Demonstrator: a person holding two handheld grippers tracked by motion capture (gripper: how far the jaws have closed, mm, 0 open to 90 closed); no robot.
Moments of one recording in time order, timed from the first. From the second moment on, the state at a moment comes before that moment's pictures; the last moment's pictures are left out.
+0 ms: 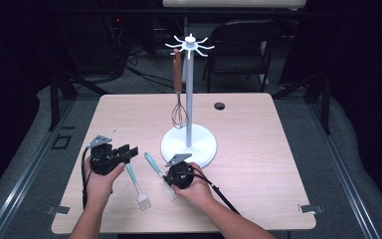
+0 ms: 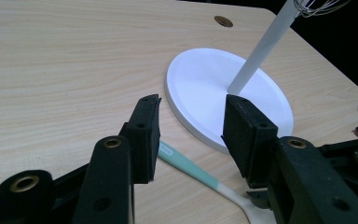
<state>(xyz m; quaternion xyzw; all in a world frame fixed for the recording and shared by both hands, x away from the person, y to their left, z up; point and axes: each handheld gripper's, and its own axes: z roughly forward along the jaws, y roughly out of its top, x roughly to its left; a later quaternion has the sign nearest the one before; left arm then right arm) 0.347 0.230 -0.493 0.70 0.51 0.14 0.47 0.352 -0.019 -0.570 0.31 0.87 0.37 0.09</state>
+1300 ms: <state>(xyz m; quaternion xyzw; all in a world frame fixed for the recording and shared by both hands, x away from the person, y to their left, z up) 0.345 0.208 -0.501 0.73 0.50 0.12 0.46 0.300 -0.115 -0.572 0.31 0.88 0.34 0.10</state>
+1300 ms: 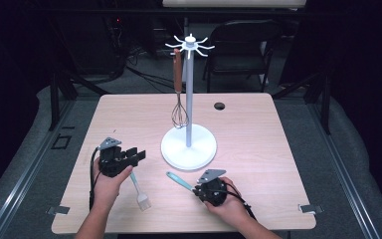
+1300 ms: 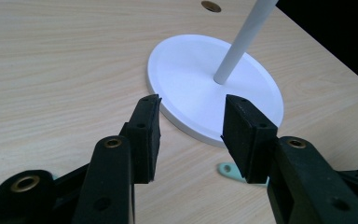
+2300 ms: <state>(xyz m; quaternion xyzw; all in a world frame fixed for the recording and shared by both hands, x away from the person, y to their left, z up) 0.336 0.184 -0.514 0.75 0.48 0.11 0.45 0.308 -0.116 -0.573 0.32 0.88 0.35 0.11</state>
